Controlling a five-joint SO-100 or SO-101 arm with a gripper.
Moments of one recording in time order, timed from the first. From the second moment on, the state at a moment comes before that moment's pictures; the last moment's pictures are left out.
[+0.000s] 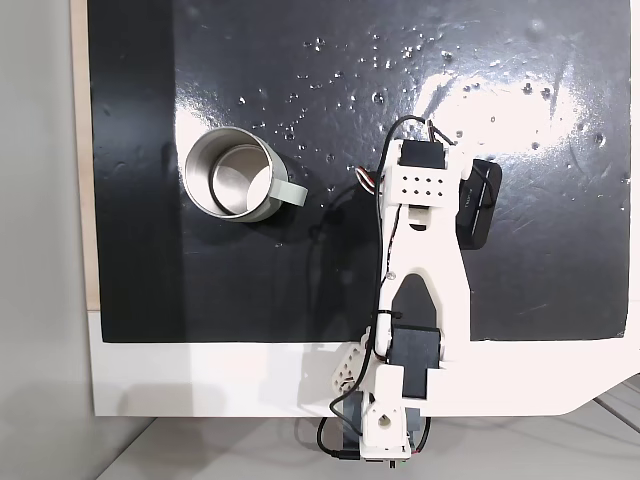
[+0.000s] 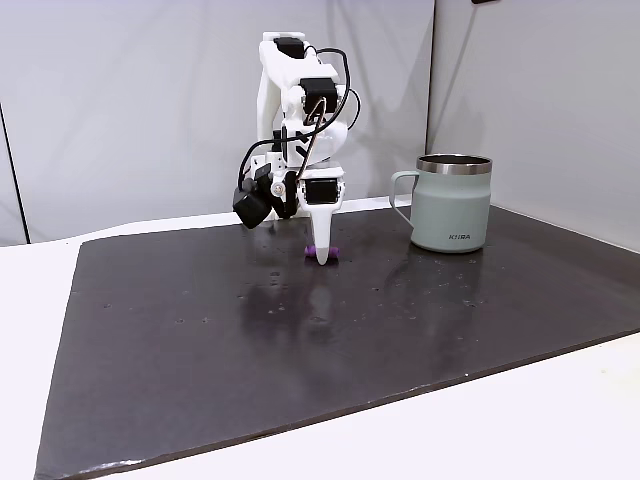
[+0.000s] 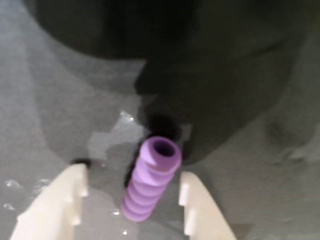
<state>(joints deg) 2.5 77.4 99.3 71.9 11.6</state>
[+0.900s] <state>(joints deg) -3.2 87.5 89.0 85.2 11.6</state>
